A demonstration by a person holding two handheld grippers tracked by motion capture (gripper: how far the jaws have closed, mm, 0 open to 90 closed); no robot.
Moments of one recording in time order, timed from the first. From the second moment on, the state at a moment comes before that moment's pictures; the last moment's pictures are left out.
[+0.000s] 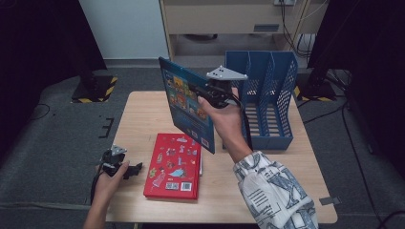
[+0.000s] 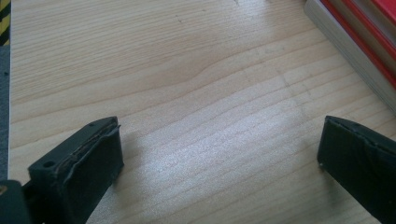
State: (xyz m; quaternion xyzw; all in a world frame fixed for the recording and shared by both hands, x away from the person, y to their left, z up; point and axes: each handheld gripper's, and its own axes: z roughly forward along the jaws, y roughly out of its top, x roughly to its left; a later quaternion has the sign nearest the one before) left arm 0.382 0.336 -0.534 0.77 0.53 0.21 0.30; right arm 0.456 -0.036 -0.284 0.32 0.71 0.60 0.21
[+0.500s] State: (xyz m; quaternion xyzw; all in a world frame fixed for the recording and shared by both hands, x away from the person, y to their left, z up) left arm 0.381 0.336 -0.536 0.76 0.52 0.21 0.31; right arm 0.455 -0.038 -0.275 0.32 0.70 0.60 0.21
